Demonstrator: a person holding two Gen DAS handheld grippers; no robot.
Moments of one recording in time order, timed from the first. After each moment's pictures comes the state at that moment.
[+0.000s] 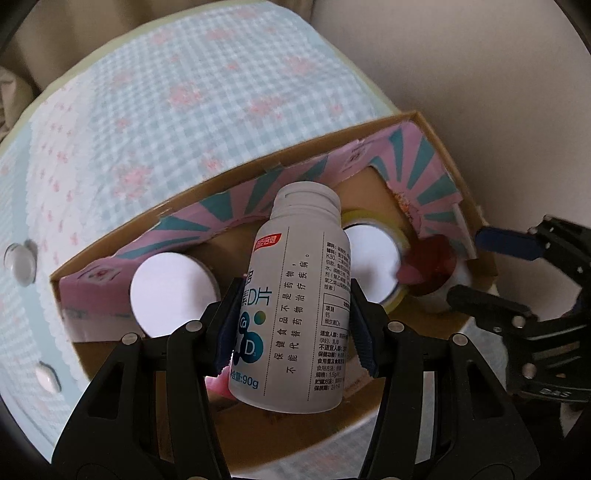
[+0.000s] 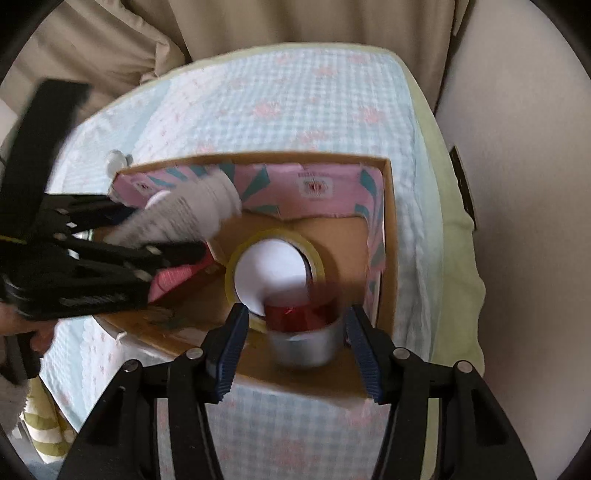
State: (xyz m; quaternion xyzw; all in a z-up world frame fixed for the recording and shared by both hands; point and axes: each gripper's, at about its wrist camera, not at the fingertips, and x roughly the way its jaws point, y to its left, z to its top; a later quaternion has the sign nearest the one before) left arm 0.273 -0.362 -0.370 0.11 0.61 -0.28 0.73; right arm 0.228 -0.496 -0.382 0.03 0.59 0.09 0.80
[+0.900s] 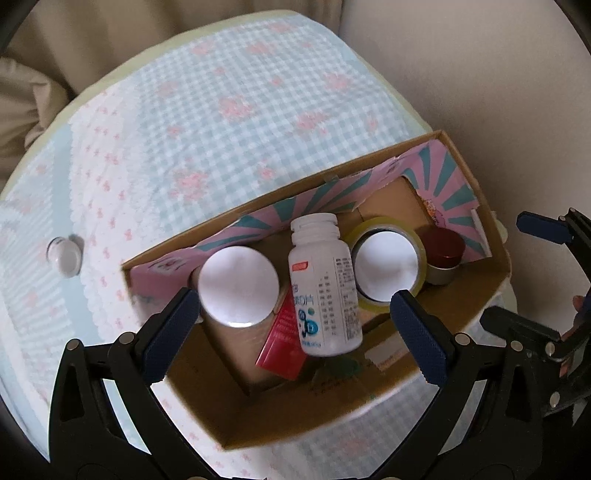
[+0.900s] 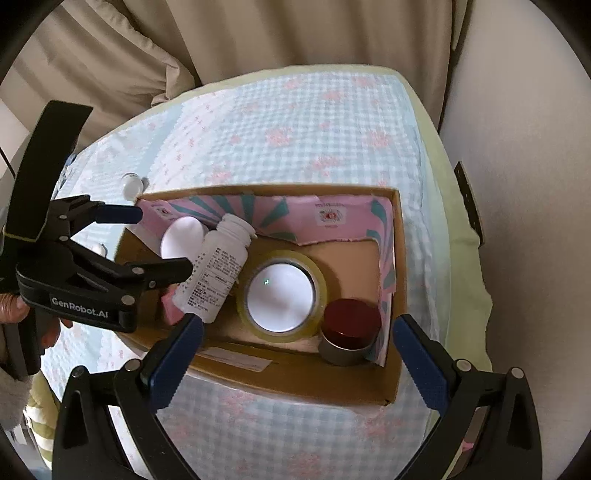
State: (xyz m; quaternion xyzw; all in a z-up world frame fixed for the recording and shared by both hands) left arm 0.278 -0.328 -0.333 0.13 0.60 -0.23 0.75; right arm 0.229 -0.492 -0.358 0.06 0.56 0.11 0.82
